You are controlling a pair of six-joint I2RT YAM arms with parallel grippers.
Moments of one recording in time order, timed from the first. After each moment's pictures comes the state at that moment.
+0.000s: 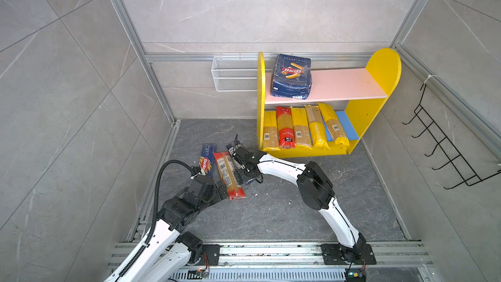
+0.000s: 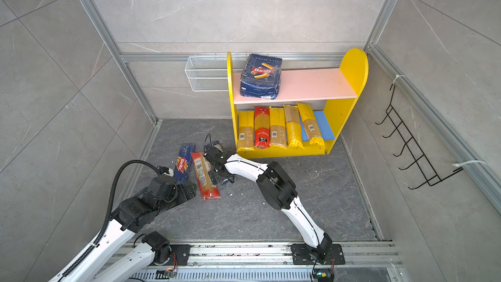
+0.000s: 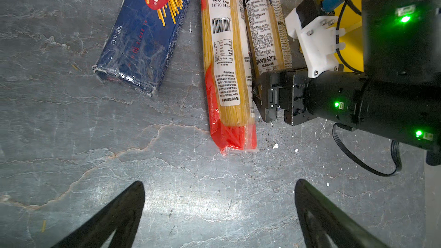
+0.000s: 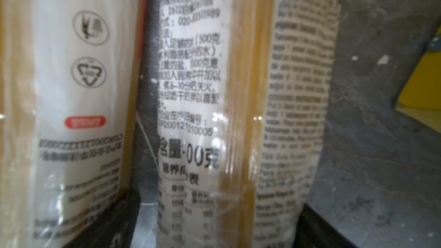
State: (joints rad) left arm -0.56 0.68 0.71 -0.90 -0.18 -0.84; right arm 0.90 2.38 1.94 -0.80 0.13 0.33
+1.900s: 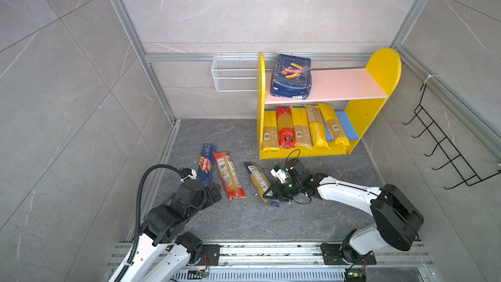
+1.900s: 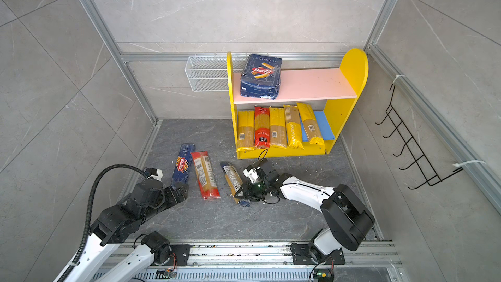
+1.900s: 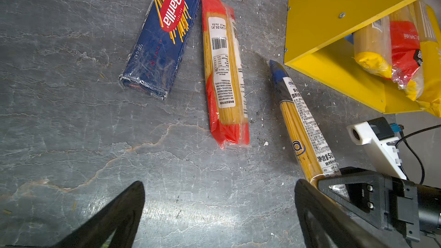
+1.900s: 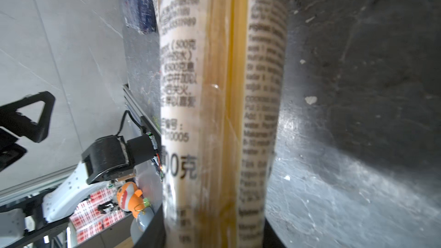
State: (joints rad) left arm -0.56 0.58 0.82 -1.05 -0.21 -0.84; right arm 0.70 1.50 0.79 -0.18 -0.66 0.80
